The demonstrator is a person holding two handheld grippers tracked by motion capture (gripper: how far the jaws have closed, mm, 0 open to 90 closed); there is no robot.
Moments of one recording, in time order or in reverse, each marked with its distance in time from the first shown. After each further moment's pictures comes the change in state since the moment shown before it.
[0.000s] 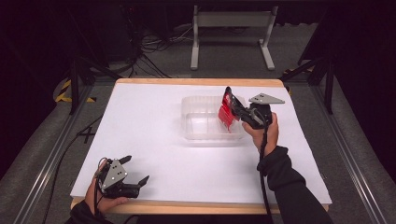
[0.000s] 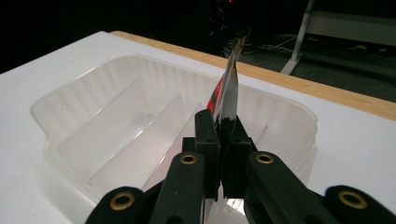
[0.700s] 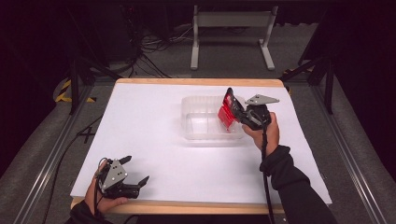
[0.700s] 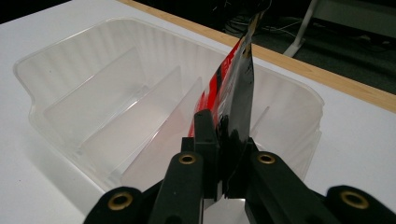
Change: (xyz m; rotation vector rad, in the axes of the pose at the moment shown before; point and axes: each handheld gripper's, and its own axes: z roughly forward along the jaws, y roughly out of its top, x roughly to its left) left arm 0.000 0.000 0.000 0.006 0.000 0.010; right arm 0.000 -0.001 0.005 0.099 -0.001 -0.081
